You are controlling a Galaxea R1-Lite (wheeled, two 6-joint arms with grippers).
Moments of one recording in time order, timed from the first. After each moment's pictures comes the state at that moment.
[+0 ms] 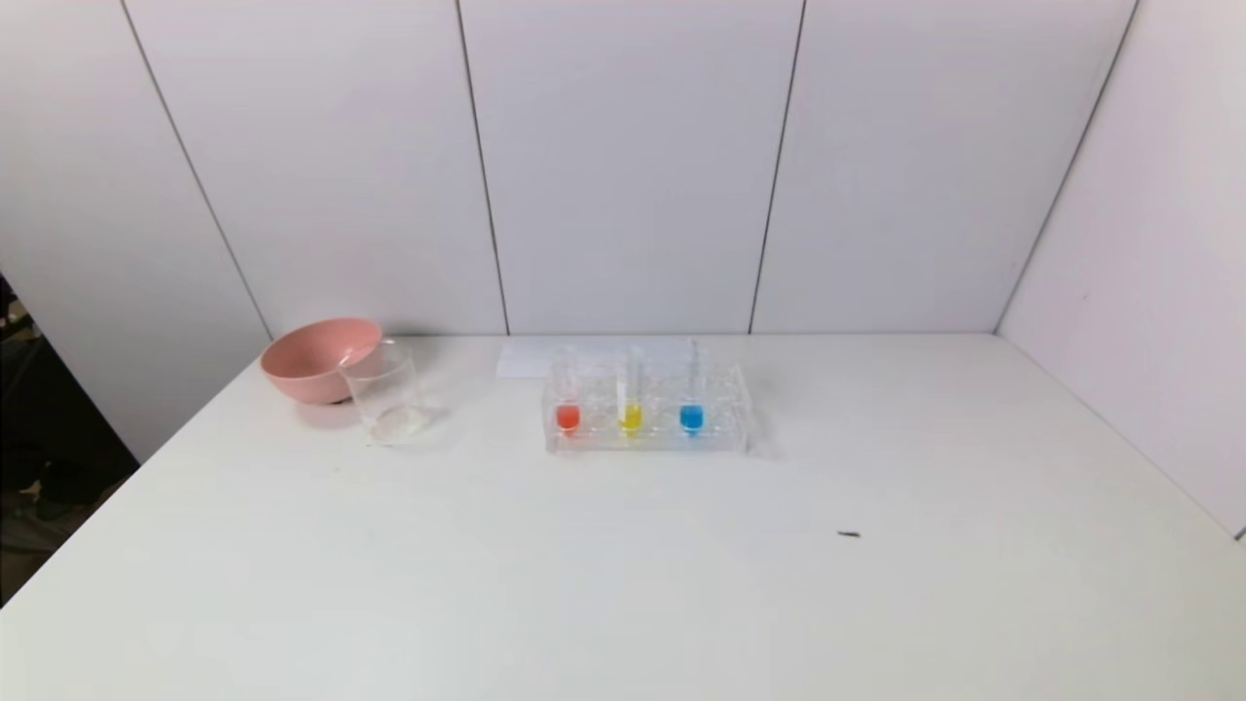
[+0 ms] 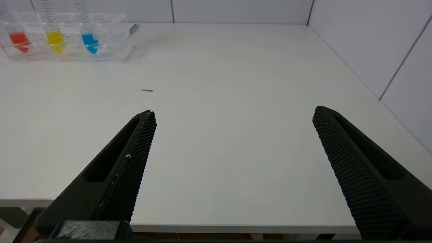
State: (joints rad) left arm 0.00 0.00 0.00 0.00 -0.04 0.08; right arm 0.00 0.00 0.00 0.00 0.00 0.00
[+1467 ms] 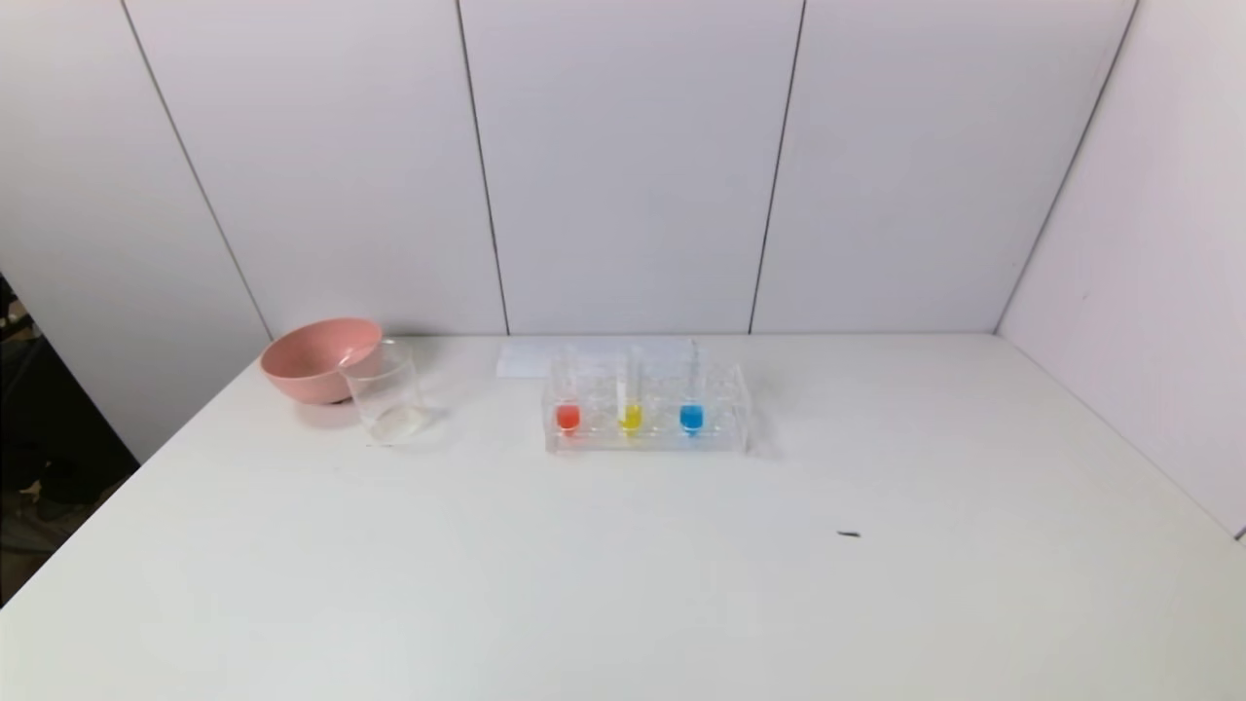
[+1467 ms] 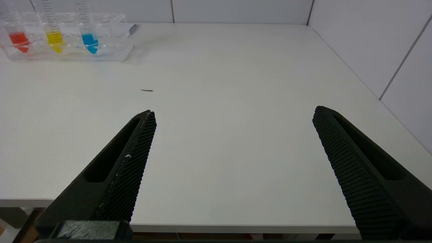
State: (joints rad) left arm 0.00 0.00 -0.31 0.17 -0.07 0.11; right arm 0.00 0.00 0.00 0.00 0.00 0.00
